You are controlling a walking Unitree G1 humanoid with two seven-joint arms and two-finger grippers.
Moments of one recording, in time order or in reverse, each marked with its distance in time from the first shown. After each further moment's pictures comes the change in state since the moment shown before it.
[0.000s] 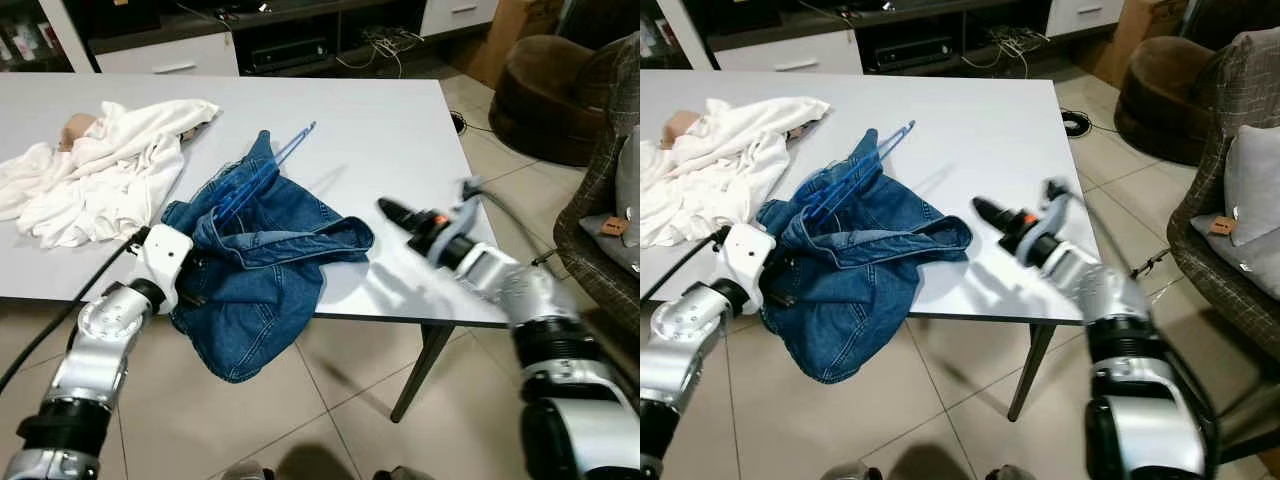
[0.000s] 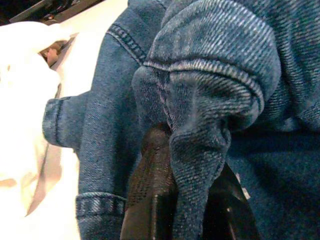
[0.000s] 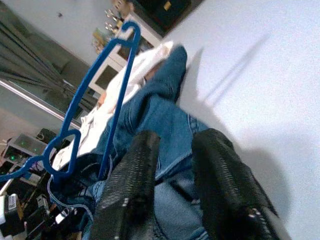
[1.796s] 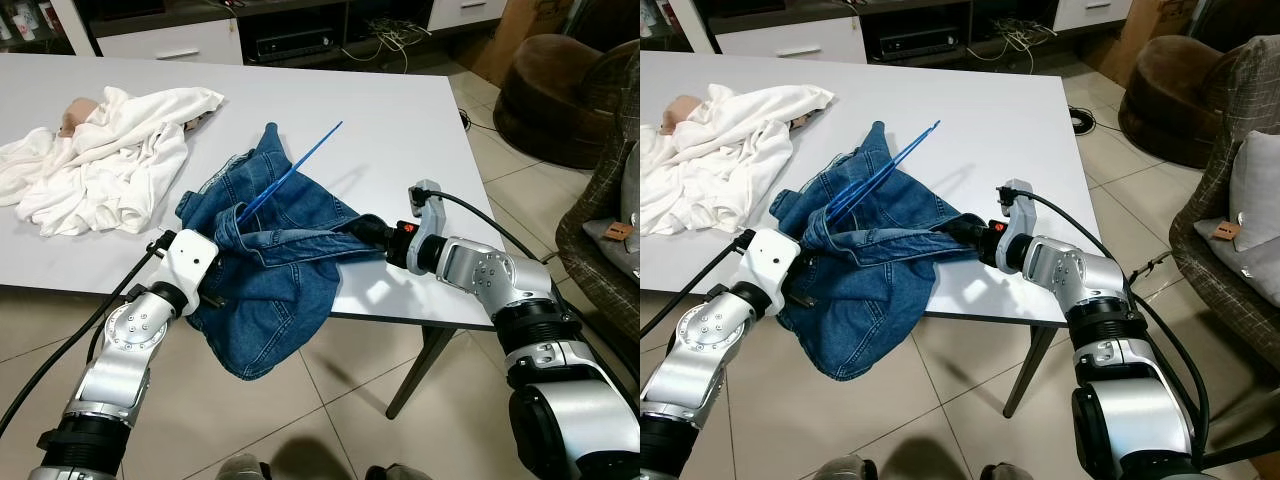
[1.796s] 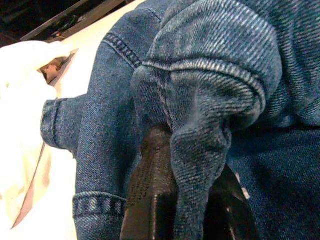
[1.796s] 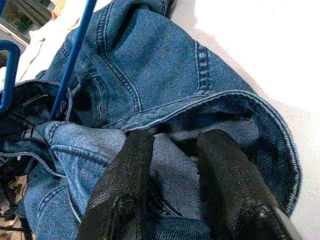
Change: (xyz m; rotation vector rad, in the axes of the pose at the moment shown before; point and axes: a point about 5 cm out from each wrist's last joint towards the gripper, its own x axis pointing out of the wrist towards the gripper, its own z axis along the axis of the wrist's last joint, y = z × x) left arm 0.001 -0.024 0.015 0.080 -0.062 0.009; right arm 0.013 0.005 -0.006 -0.252 0.237 -0.109
